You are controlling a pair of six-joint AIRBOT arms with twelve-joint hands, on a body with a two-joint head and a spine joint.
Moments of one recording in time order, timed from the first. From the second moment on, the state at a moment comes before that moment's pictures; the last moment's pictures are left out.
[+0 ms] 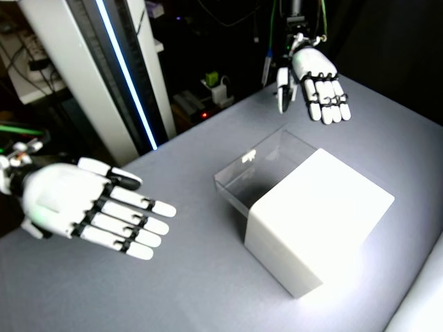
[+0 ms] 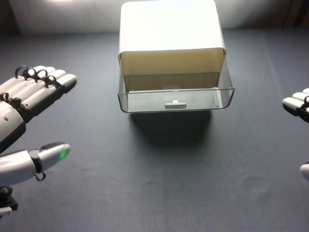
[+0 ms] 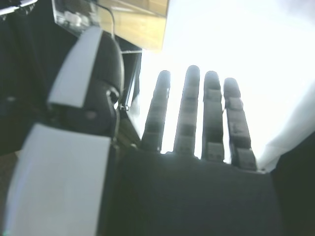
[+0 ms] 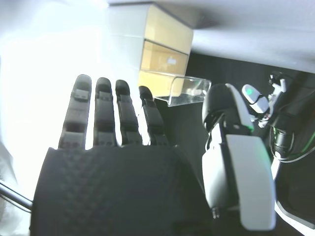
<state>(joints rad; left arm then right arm) 1.14 -0.88 1.01 -0.16 -1.31 0.80 -1.18 -0.78 0.83 0.23 1.14 -0.95</state>
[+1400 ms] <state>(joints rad) 1.16 -0.88 1.02 -0.23 -1.36 0.79 -0.89 -1.05 0.99 -0.28 0.97 -0.56</state>
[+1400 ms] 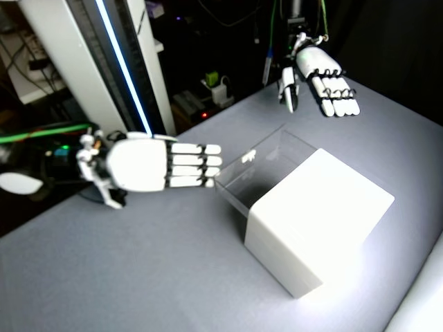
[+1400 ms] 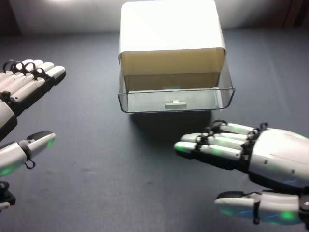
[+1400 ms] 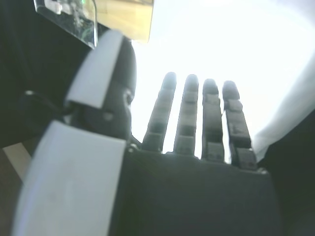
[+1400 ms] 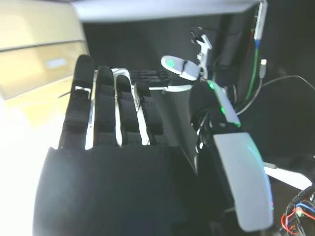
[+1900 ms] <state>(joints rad) 1.18 -0.88 1.01 -0.26 -1.39 0.79 -0.77 -1.13 1.04 -0.33 0.94 -0.55</state>
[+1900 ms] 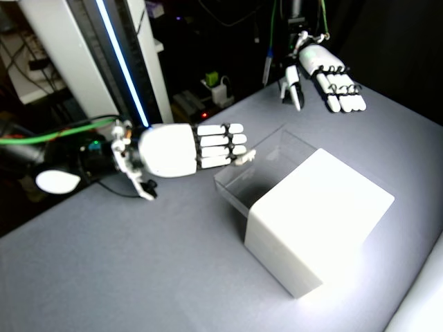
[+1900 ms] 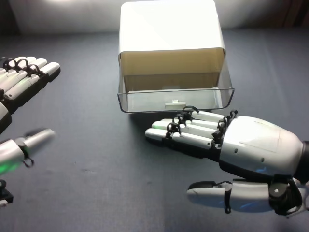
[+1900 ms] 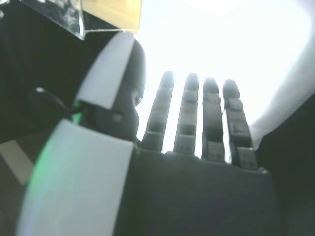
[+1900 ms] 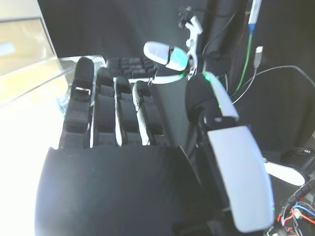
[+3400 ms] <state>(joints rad) 1.19 -0.88 1.01 -0.27 -1.42 0.79 -0.61 -1.25 1.19 -0.16 0.75 -0.79</state>
